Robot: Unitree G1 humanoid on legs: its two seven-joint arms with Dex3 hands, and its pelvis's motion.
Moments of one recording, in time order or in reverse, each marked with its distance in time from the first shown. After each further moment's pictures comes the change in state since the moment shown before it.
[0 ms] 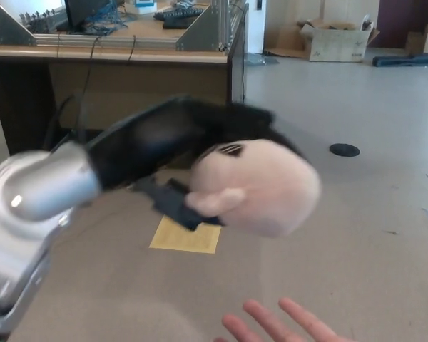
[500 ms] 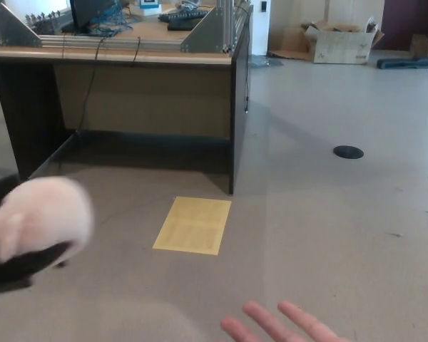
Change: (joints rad) left_arm 0.582 -0.070 0.508 0.210 -0.162 -0.094 0.131; right_arm 0.127 0.003 0.005 -0.013 -0.002 -0.022 0.001
